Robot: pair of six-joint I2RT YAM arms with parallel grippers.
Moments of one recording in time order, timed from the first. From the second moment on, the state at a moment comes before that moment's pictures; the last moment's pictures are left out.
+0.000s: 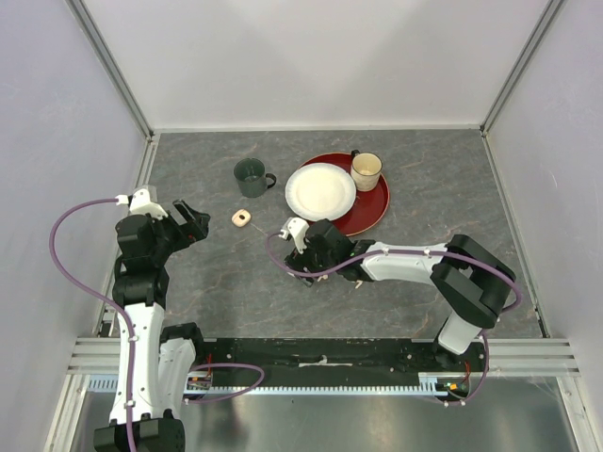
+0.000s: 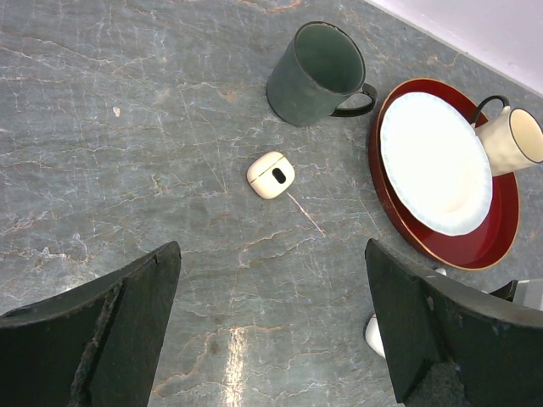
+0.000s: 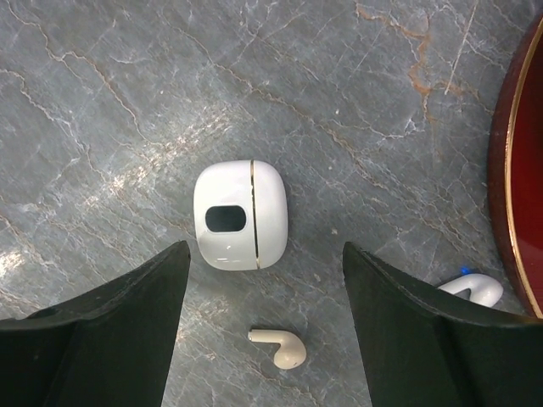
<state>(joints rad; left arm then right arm) 0.18 0.65 0.67 -0.39 0.24 -0.35 0.94 1.69 0.89 0.05 -0.05 -0.04</state>
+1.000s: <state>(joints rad) 0.18 0.65 0.67 -0.39 0.25 -0.35 0.97 1.78 0.93 0.04 -0.03 -0.09</state>
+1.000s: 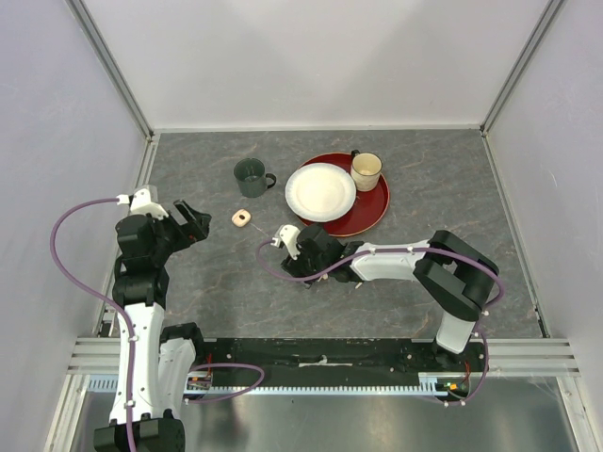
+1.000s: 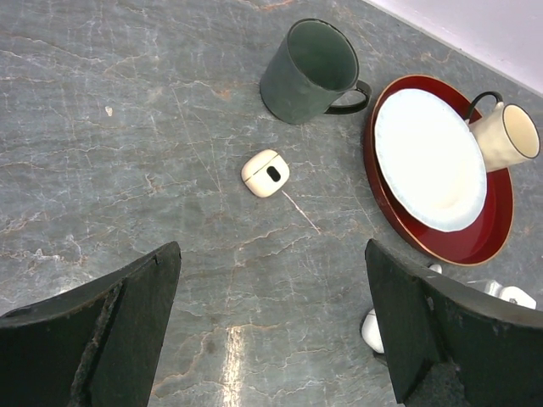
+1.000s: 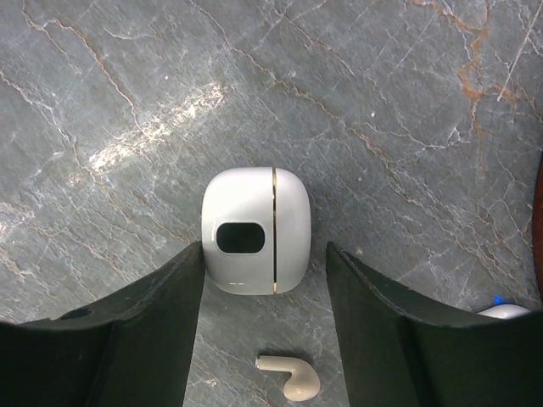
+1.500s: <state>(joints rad) 0.18 0.67 0.67 -0.37 0.39 -0.35 0.97 1.79 0.98 -0.01 -0.03 -0.10</state>
